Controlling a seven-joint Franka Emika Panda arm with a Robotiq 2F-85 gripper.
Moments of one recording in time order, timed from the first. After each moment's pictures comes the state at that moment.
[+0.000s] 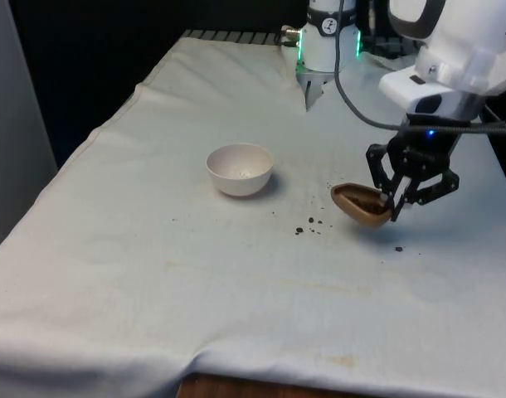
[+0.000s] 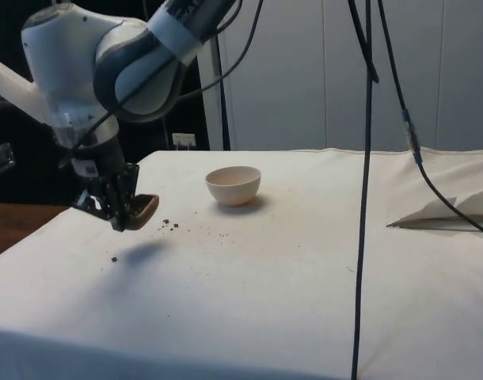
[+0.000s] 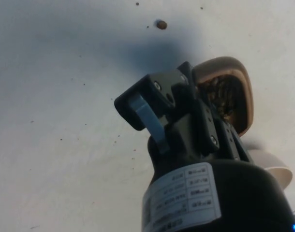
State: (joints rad) arm 0.10 0.74 0.17 -1.55 -0.49 2.25 0.76
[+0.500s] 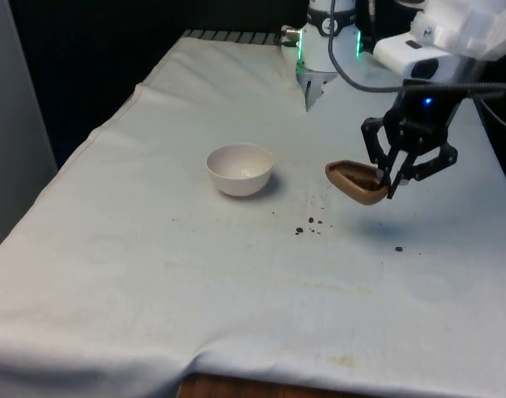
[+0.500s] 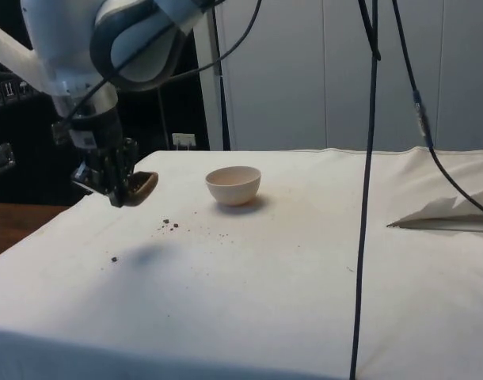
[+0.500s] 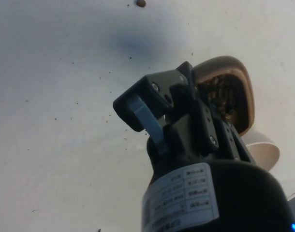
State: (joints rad) arm 0.08 0.66 0.17 -1.59 -0.47 2.21 0.74
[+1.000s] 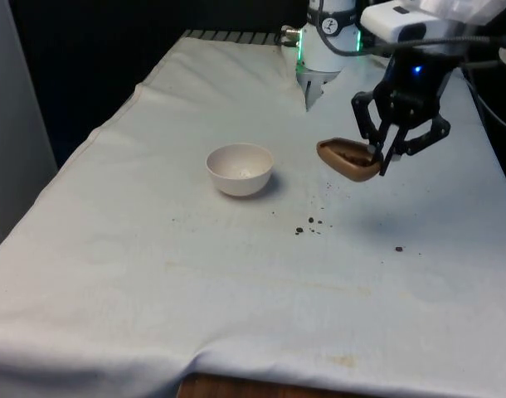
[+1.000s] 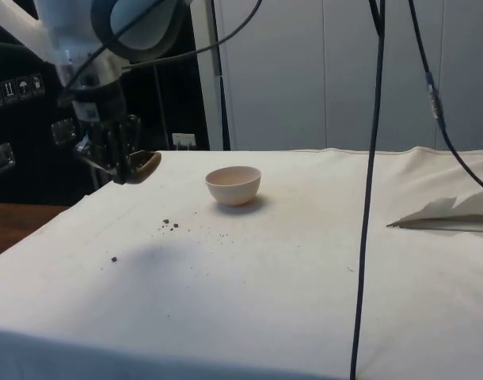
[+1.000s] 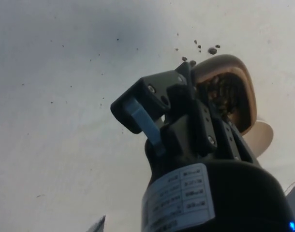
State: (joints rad) arm 0.06 0.58 0.17 -1.62 -0.43 2.20 0.70
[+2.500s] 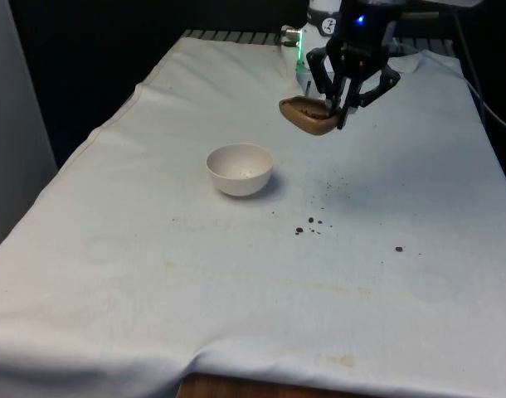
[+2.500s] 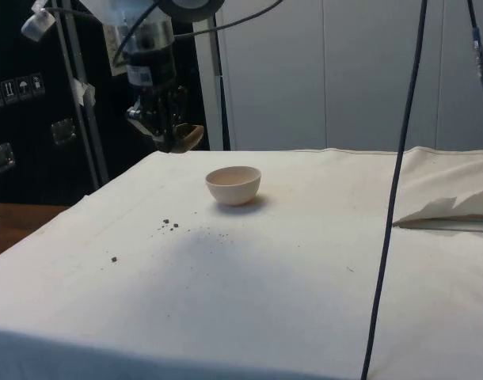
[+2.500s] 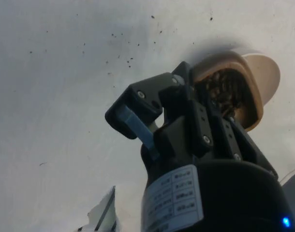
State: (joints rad) arm 0.00 0.32 0.12 -1.93 -0.32 2.28 0.58
